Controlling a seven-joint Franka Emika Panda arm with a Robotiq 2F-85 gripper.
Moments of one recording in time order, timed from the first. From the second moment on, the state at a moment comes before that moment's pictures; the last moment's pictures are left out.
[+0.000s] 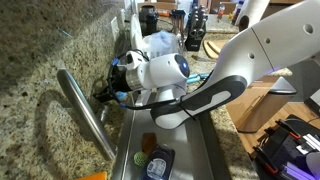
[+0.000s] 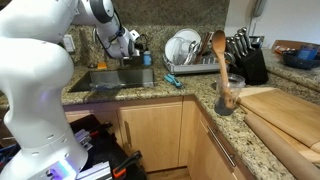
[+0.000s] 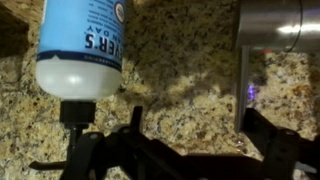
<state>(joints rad) 0.69 0.91 -0.03 -1.43 -0.12 3.45 0.07</state>
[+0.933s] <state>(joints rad) 0.96 0.88 -0.48 -1.47 -0.02 3.36 0.07</state>
